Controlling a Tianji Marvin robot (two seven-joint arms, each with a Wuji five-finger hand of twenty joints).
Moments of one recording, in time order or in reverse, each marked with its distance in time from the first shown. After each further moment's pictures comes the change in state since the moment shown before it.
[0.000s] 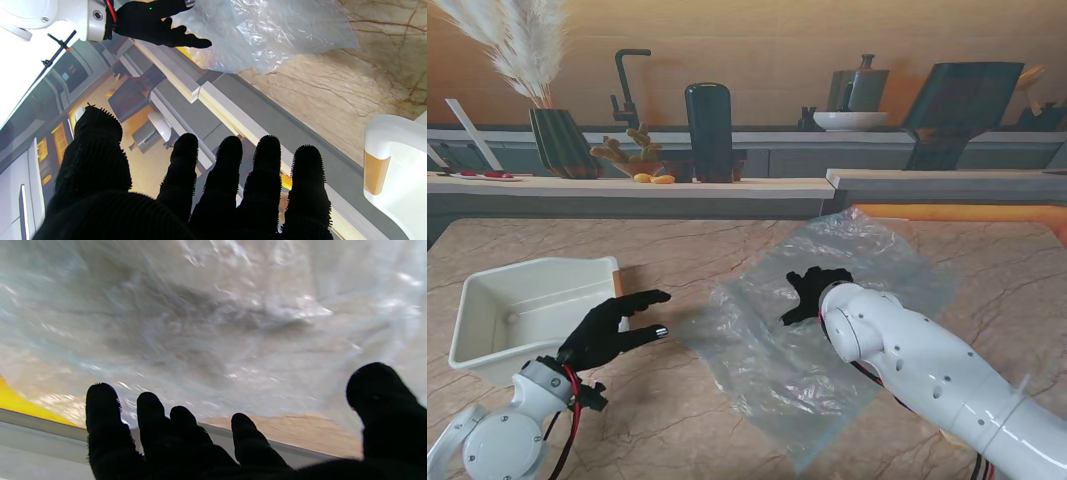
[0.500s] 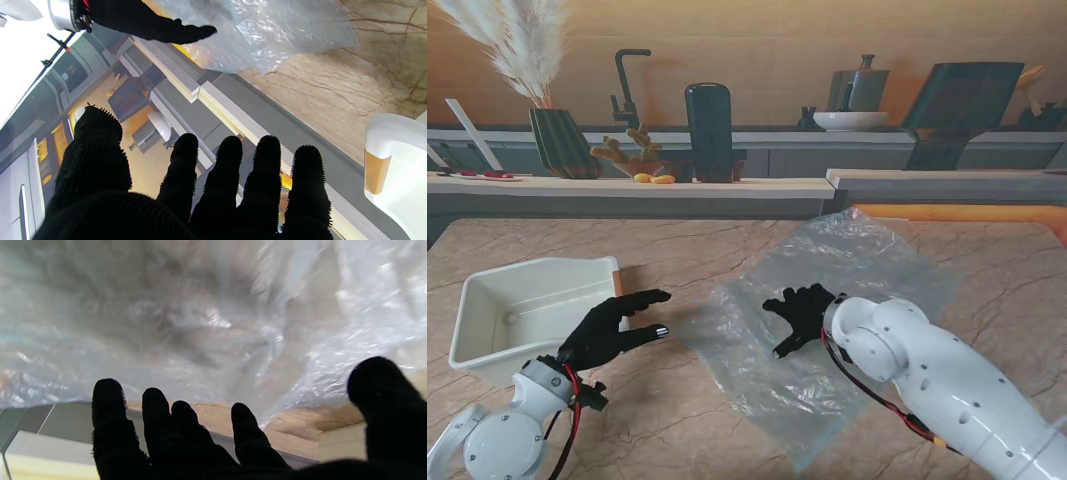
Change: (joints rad) left arm -0.003 0.000 0.002 0.001 0.002 0.002 0.001; right arm -0.153 0.037 0.173 -0.125 -0.077 -0.437 -0.020; left_hand 0.000 0.000 0.000 0.000 0.000 0.000 0.000 0.000 0.000 0.000 0.000 0.000 0.000 0.000 0.000 0.000 0.000 0.000 0.000 0.000; right_hand 0.000 -0.053 0.056 0.000 0.003 -0.013 0.220 0.029 0.013 -0.014 0.082 0.036 0.042 -0.057 -0.023 0.025 0.047 -0.057 -0.044 0.142
